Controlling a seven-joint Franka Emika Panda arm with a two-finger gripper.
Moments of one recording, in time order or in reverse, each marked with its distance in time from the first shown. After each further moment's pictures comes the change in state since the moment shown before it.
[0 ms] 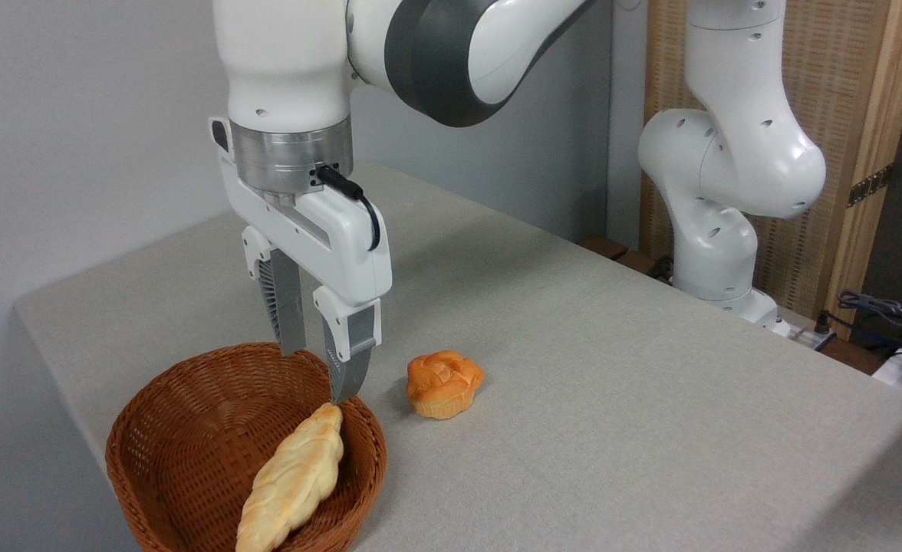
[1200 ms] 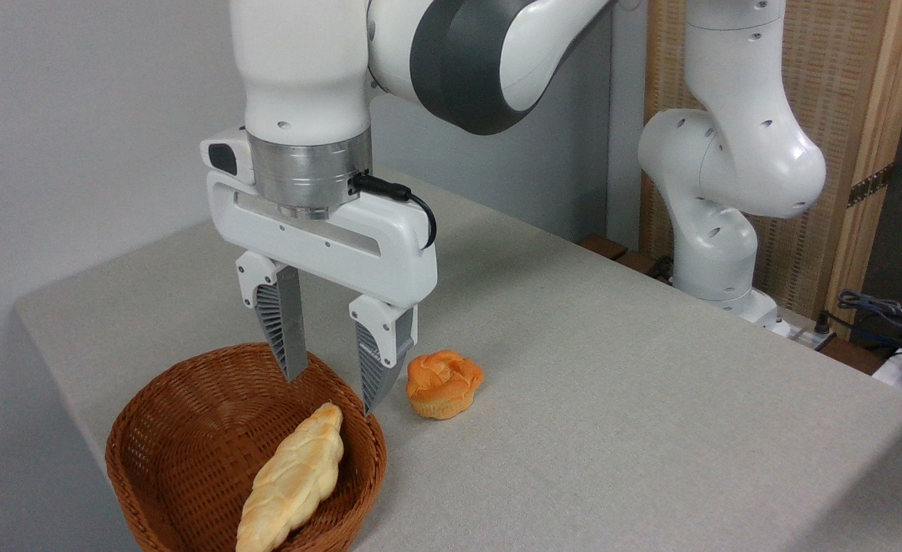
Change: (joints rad) arm 0.000 0.004 0.046 -0.003 -0.001 0.001 -0.284
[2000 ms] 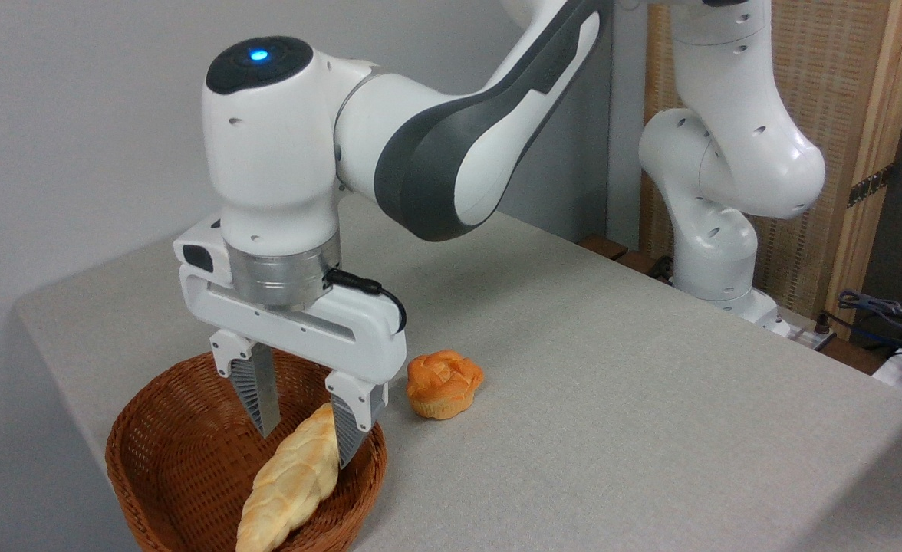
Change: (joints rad) arm -0.019 0.138 -0.011 -0.001 -0.073 0.107 -0.092
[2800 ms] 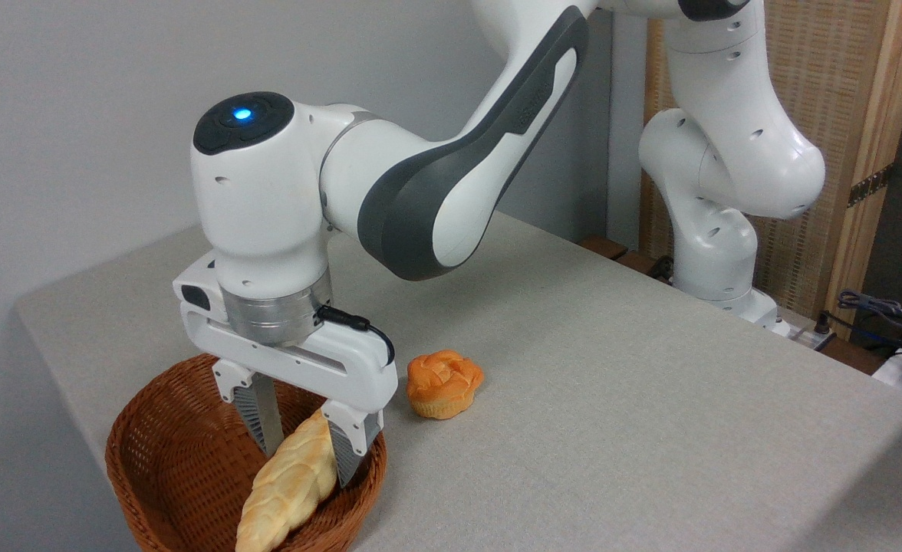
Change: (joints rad) arm -0.003 0.057 -0.015 0.000 0.003 0.021 0.001
